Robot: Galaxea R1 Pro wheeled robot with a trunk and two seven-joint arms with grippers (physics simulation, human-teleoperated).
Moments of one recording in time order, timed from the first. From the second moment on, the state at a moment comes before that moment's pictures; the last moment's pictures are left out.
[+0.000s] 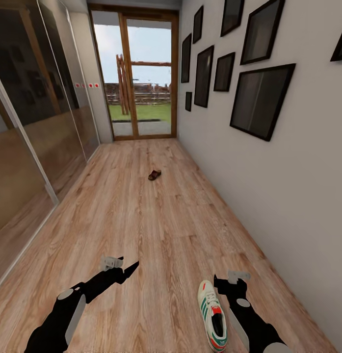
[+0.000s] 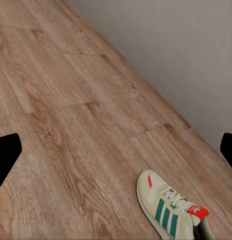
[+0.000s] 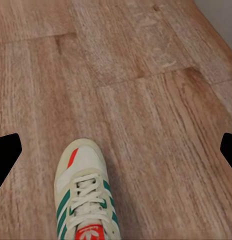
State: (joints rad) left arm -0.38 0.02 0.20 -0.95 0.07 0.10 -0.77; right arm -0.49 0.03 0.07 -0.55 -0.08 -0.06 -0.20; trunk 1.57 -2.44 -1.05
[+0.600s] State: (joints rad) left arm -0.39 0.03 0.20 -0.95 0.08 0.10 -0.77; right arm -0.49 0.03 0.07 -0.54 -0.08 -0.06 -0.20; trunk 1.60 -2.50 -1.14
